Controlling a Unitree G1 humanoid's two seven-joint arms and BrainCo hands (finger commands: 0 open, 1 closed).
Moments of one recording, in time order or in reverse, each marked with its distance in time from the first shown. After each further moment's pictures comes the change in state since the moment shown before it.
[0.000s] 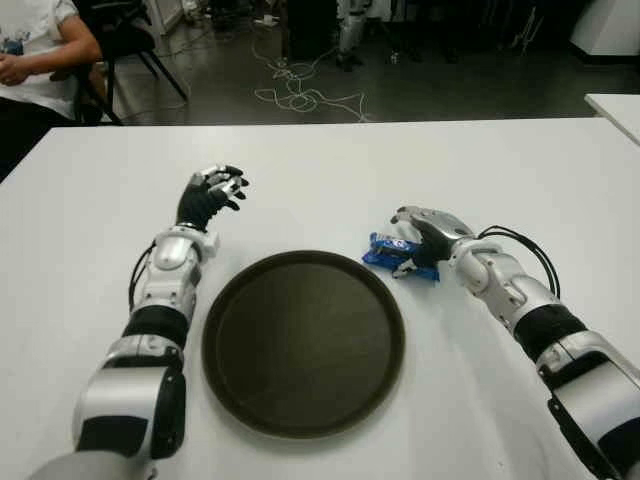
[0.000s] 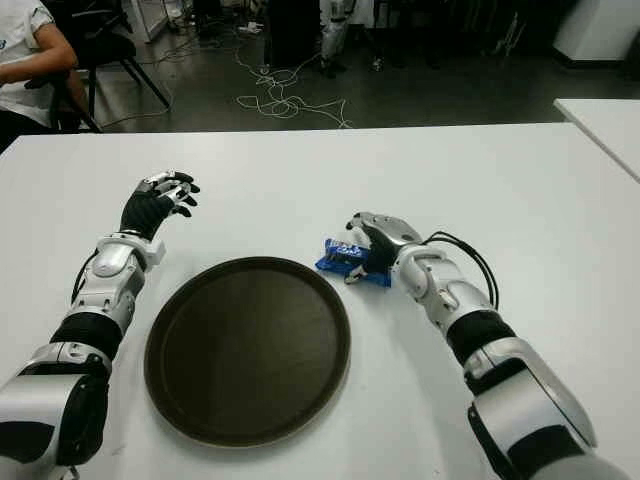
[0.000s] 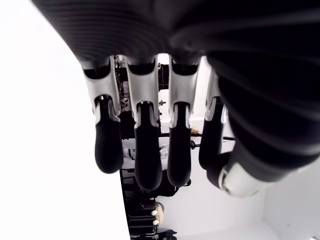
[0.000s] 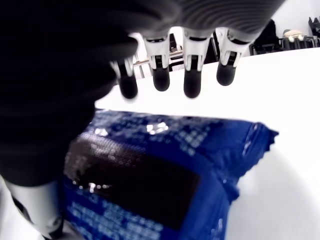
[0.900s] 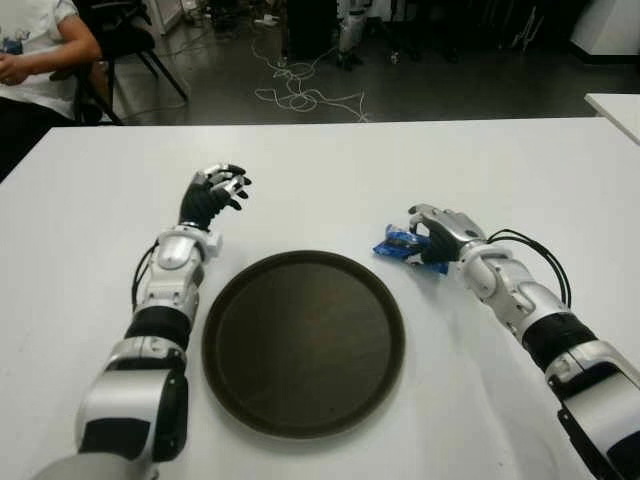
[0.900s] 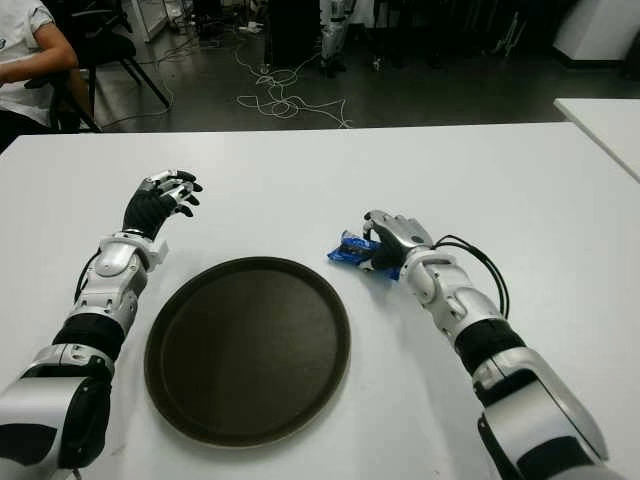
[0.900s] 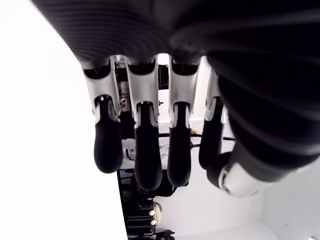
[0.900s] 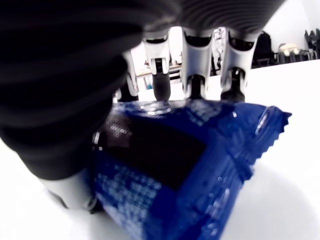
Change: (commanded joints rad) left arm 0.012 -0.007 -0.004 -0.032 0.000 0.025 0.003; right arm 0.041 -0.021 -0.033 -0.076 0.013 0.013 -0.090
